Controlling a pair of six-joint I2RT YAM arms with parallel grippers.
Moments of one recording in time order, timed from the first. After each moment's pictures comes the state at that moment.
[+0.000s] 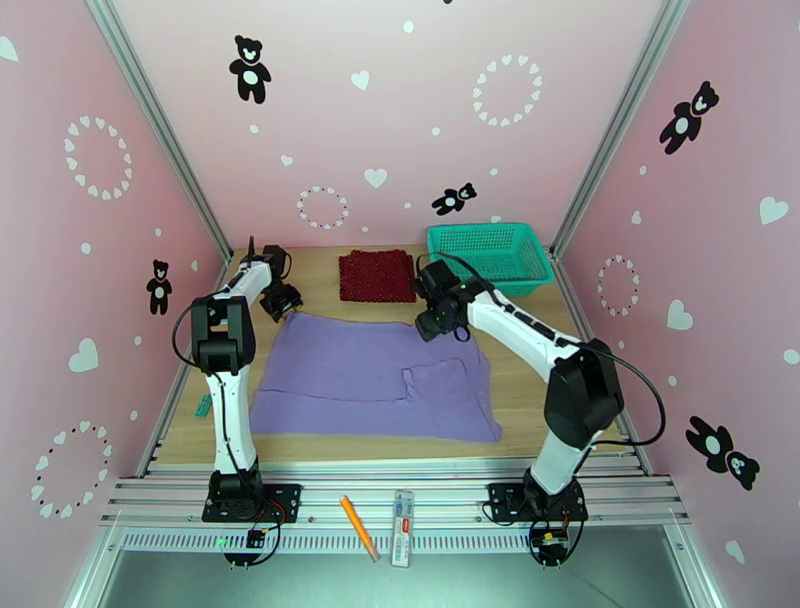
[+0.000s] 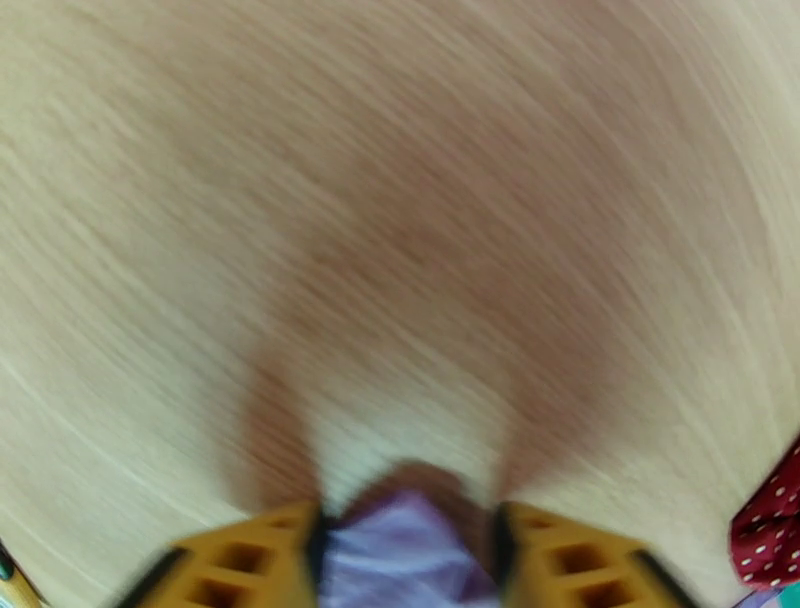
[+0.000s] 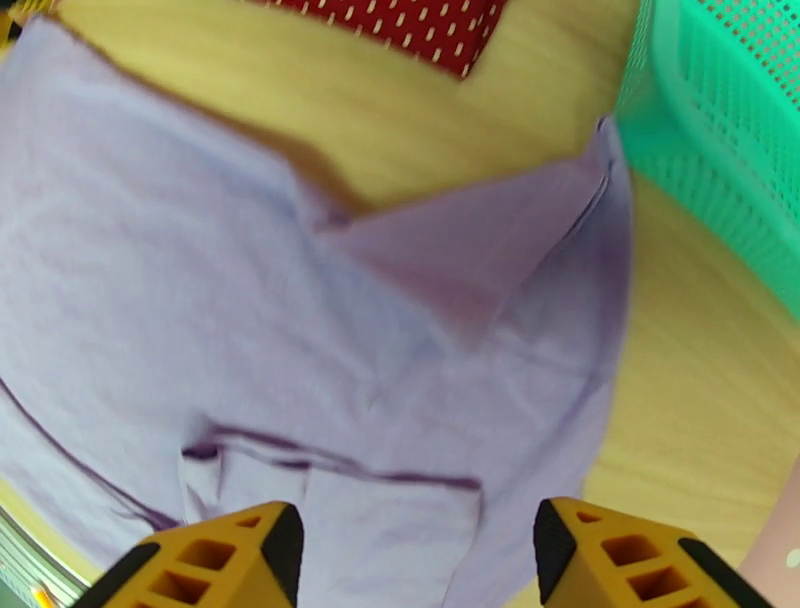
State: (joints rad) left arm 0.04 2.34 1.93 -1.01 0.04 -0.69; right arm 0.55 1.82 1.56 -0.89 0.14 0.01
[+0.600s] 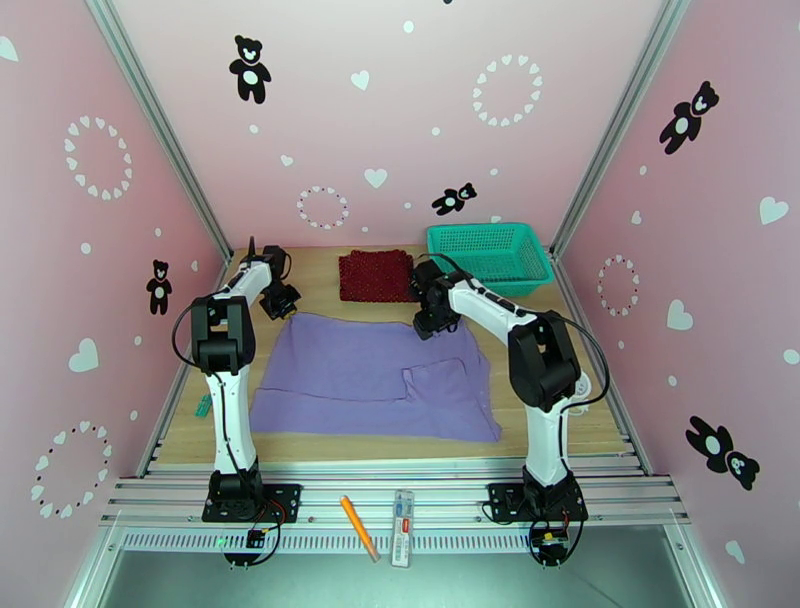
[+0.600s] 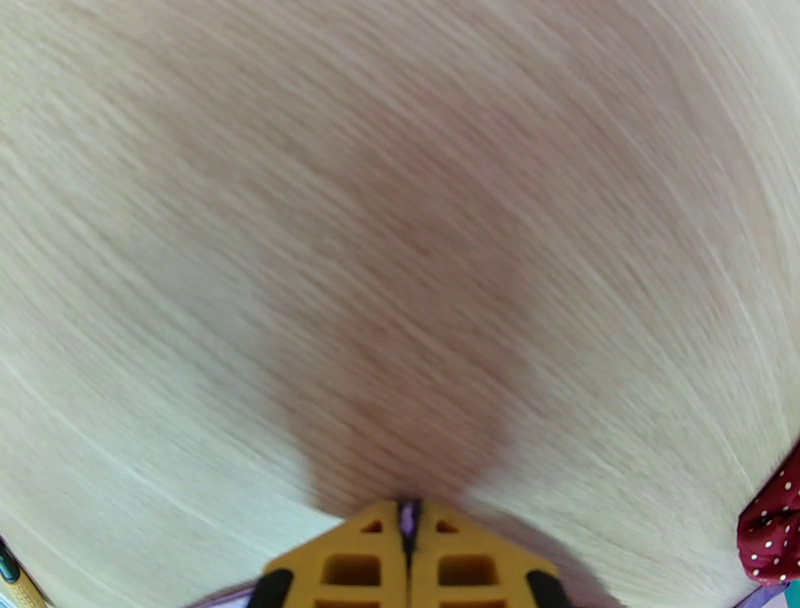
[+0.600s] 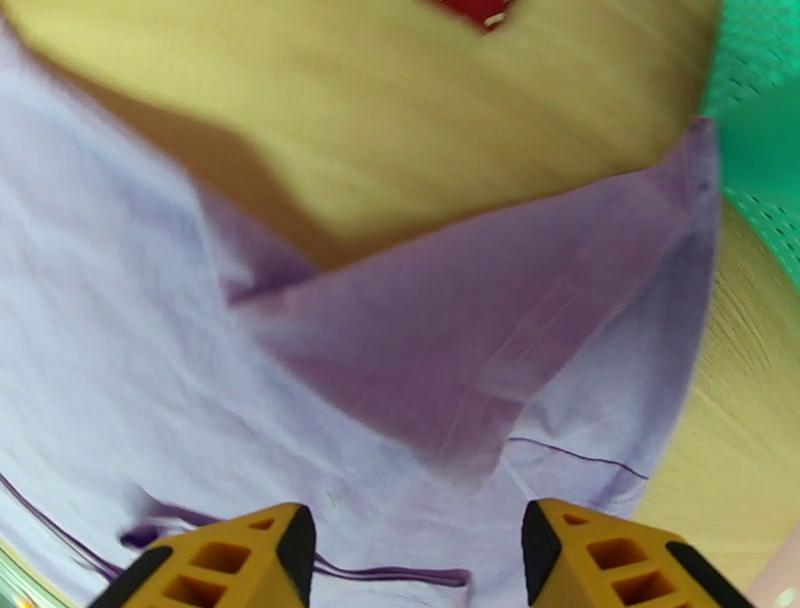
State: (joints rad) left arm 0.04 2.34 1.93 -1.01 0.04 -0.68; right arm 0.51 2.03 1.62 -0.93 0.10 -0.12
